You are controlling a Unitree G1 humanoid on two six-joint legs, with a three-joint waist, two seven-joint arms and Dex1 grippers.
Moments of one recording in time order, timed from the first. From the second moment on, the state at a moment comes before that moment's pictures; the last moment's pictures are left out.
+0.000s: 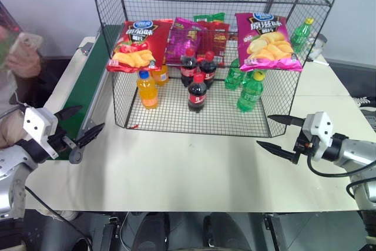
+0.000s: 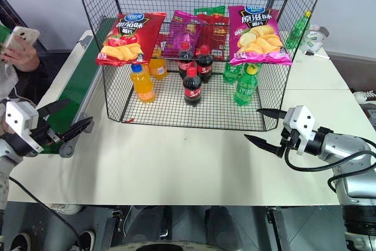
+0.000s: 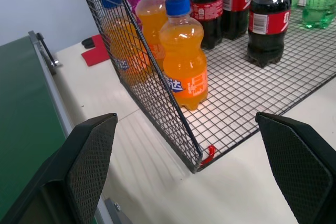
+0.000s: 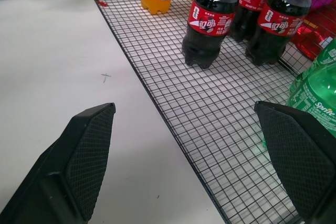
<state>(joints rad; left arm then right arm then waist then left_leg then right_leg) 0.01 0.74 0.45 0.01 -0.47 0.07 -0.93 -0.05 -0.79 -0.25 -0.04 0.41 0.05 1.13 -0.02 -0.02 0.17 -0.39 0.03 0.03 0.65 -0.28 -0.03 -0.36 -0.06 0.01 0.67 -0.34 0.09</state>
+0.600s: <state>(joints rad) 0.02 0.74 0.45 0.01 -0.47 0.07 -0.92 -0.06 -0.79 -0.24 -0.04 0.41 0.05 1.13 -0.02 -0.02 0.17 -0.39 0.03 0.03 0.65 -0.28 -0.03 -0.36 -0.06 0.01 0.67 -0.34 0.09</state>
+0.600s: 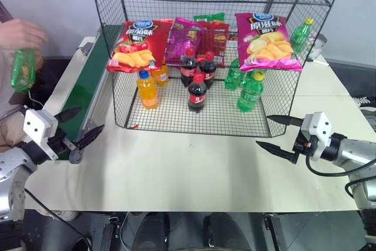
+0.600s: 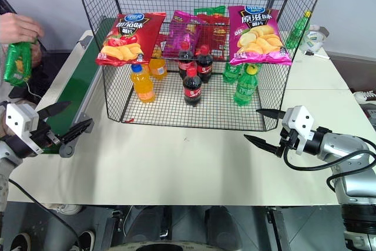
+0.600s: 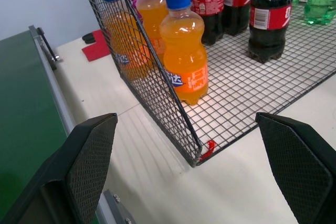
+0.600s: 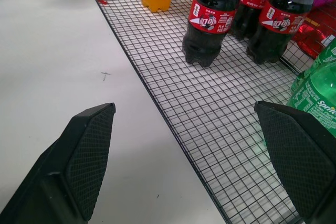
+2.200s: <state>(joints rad) 0.02 0.73 0.44 0.02 -0.46 0.04 -0.91 -0.06 -0.79 -0.23 -0.02 0.41 0.04 1.14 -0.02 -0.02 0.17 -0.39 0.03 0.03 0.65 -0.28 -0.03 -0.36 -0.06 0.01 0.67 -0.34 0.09</state>
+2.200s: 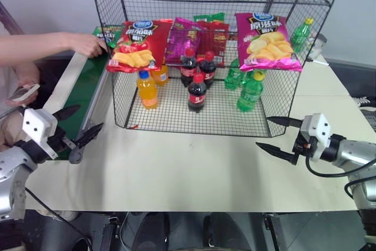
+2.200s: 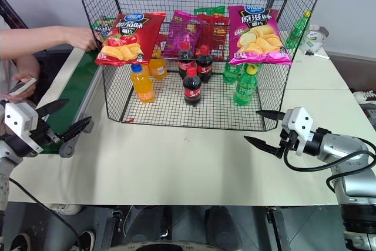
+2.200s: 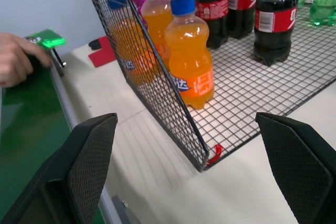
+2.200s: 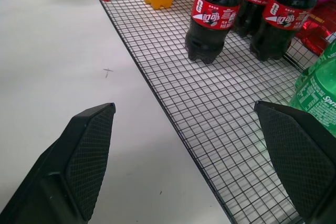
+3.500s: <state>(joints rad) 0.19 0.64 0.58 -0.11 -0.44 0.05 -0.68 -0.26 -0.69 -0.05 -0.22 0.60 0.28 1.19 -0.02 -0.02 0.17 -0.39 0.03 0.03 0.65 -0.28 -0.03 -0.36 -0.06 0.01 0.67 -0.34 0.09</state>
